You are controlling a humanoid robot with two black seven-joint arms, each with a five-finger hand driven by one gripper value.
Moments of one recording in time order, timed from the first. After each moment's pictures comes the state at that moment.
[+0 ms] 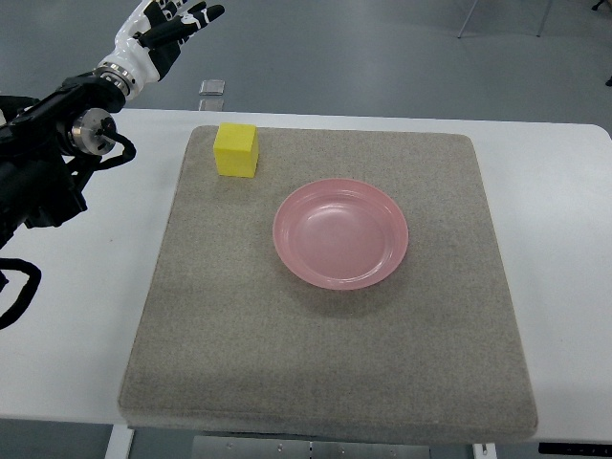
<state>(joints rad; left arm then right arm) -1.18 0.22 -0.42 -0.33 0.13 -0.29 -0.30 0.03 0.00 -0.10 0.19 -0.05 -0.09 0.01</state>
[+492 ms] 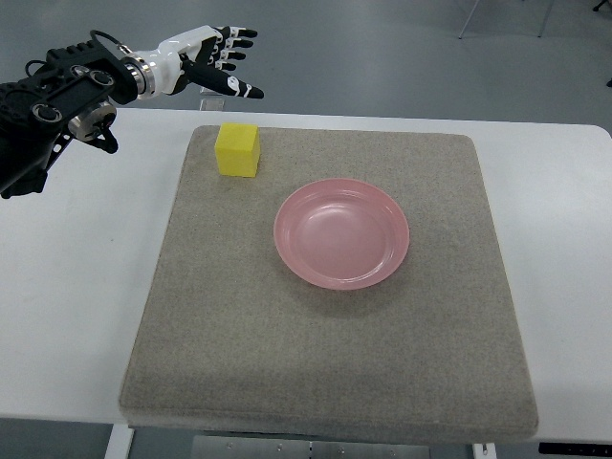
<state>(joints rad) -1.28 0.30 -0.10 -0.50 0.60 -0.29 -0.17 0.03 0.00 -0.10 0.19 -0.05 -0.09 0.01</state>
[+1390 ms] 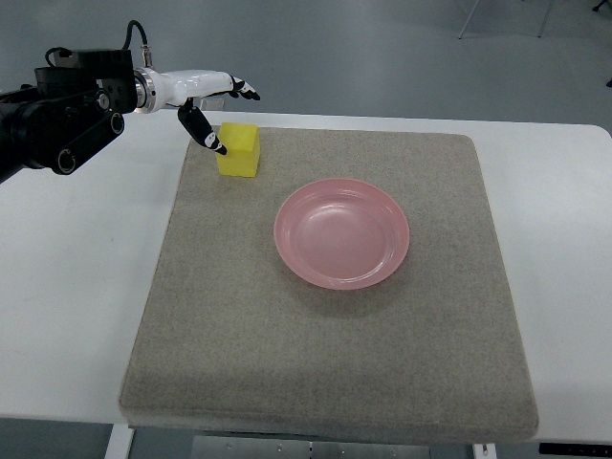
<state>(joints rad) -1.28 0.32 -0.04 -0.51 1.30 -0.22 -0.34 0.03 0.00 -0.10 0.19 -0.05 -0.09 0.01</state>
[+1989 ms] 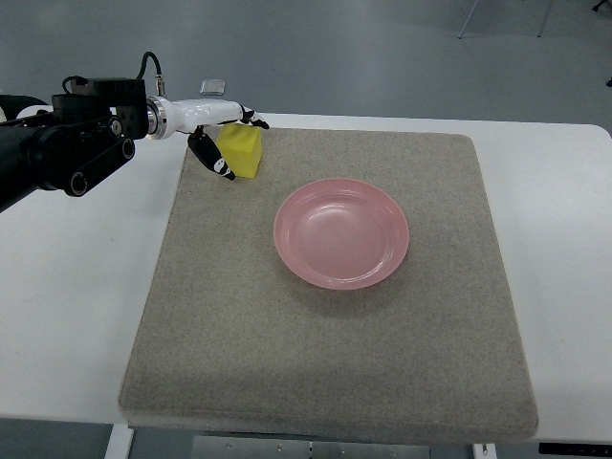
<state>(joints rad) -1.23 0.30 -0.03 -0.51 1.30 -0.21 -0.37 0.03 0.00 -0.10 0.19 -0.05 -0.09 0.01</state>
